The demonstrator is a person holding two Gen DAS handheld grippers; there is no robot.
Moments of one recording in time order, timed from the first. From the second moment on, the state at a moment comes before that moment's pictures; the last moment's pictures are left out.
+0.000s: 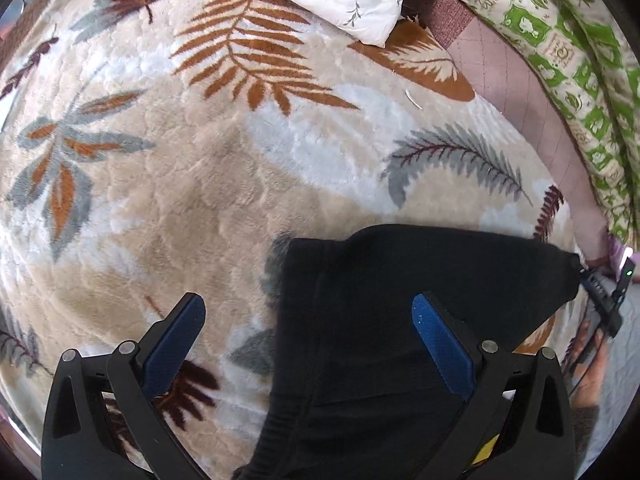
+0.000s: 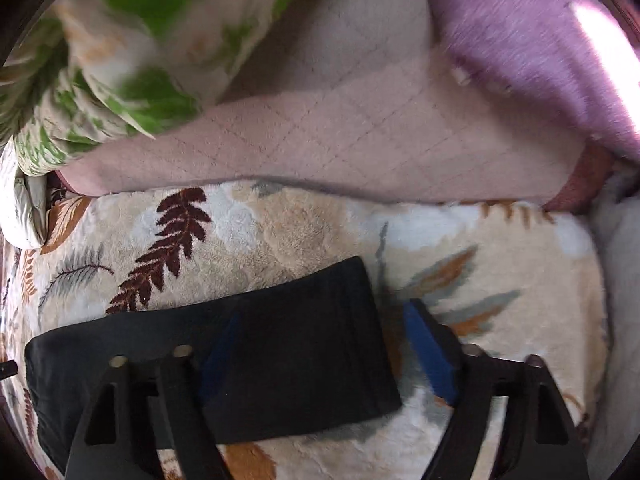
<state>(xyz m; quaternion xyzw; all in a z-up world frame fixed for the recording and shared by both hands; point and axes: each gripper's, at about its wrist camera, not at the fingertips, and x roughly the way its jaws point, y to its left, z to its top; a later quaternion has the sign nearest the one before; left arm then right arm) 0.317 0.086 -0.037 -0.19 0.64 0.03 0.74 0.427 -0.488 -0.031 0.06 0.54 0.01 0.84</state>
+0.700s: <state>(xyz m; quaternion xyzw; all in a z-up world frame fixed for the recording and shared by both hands) 0.345 0.075 -0.062 -0.26 0.65 -0.04 0.71 0.425 -0.498 -0.029 0.06 0.54 0.02 0.84</state>
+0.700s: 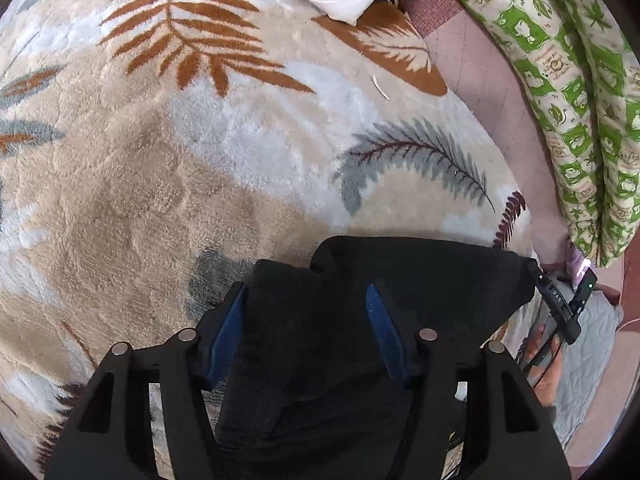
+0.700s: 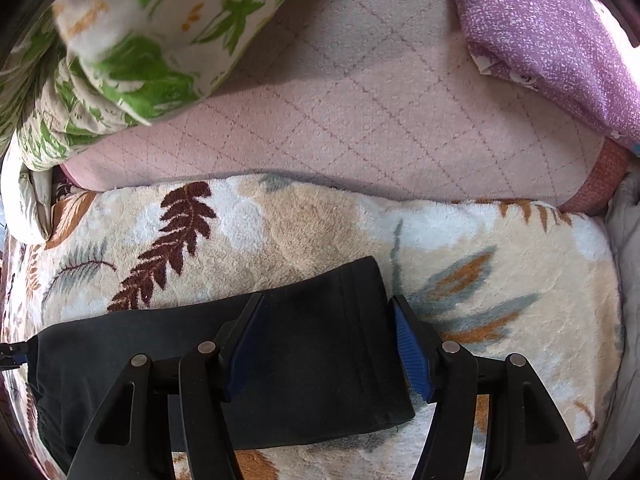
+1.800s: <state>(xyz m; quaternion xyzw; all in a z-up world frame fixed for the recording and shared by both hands) 0.301 0.078 0.011 -0.24 0.57 -0.01 0.78 0.322 -0.485 0.053 0.06 0.49 0.02 0.87</state>
